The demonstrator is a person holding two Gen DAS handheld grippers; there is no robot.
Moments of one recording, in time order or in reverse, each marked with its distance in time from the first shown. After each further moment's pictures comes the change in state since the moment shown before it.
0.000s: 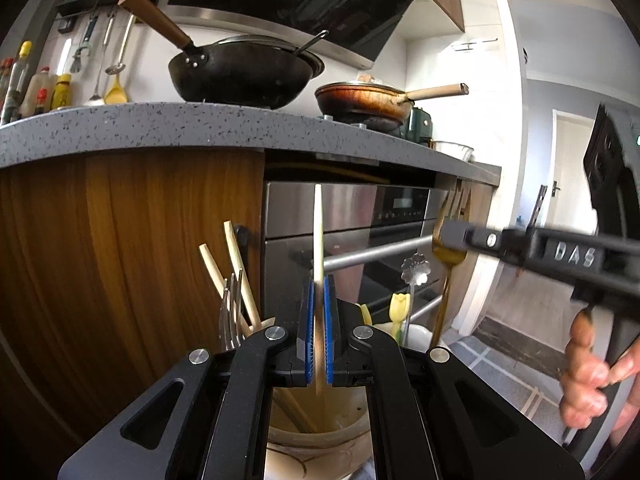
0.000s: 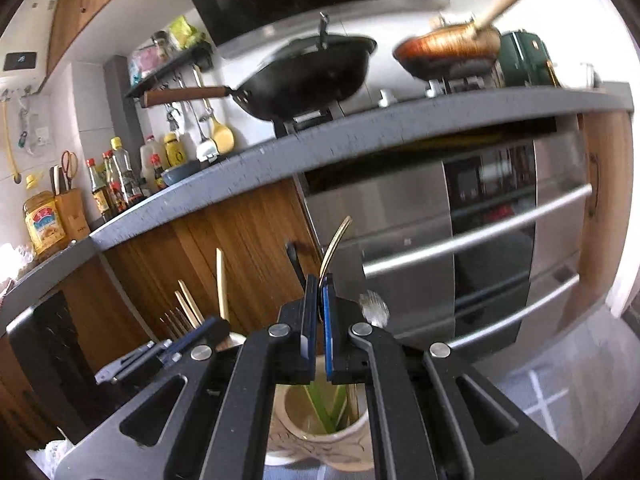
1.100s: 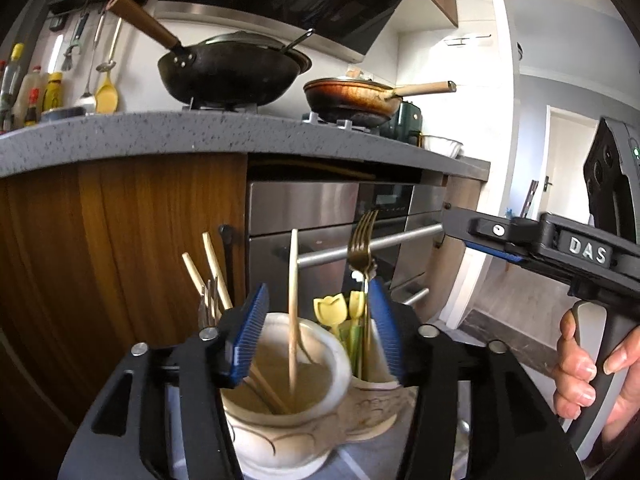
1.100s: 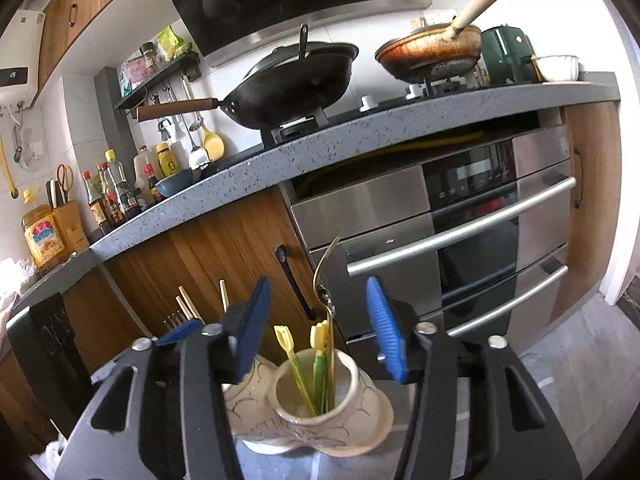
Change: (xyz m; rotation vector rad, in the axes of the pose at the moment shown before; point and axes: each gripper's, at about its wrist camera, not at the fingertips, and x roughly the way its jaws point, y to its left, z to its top) left arm -0.019 -0.017 0.016 0.003 0.043 -0.028; right arm -0.039 -0.007 0.010 0.017 -0.010 -0.024
